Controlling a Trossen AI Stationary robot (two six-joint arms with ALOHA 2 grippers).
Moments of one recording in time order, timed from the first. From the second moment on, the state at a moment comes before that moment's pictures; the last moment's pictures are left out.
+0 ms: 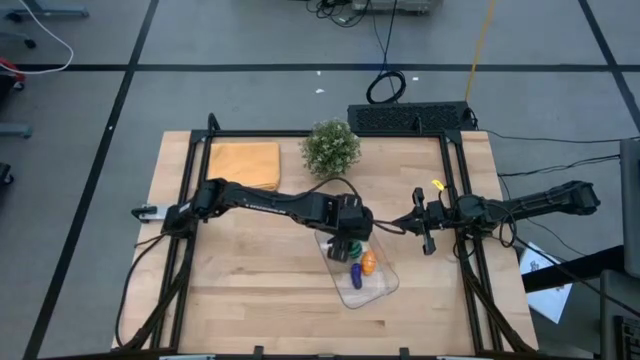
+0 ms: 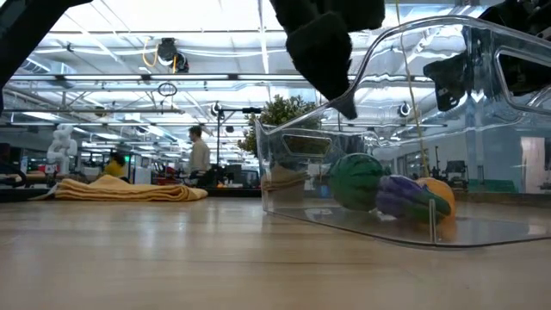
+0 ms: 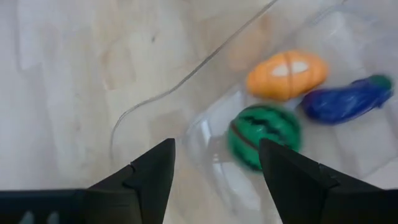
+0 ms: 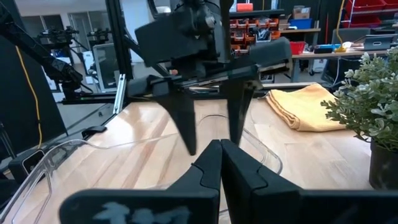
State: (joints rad) left arm -0.10 2.21 2.02 -0.86 -0.13 0.26; right arm 0.12 0.44 0.02 0.41 0.03 0.07
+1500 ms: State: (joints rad) left arm 0.02 2.21 2.22 -1.21 -0.03 0.02; right arm 0.13 0.44 0.02 0.40 -0.03 0.10
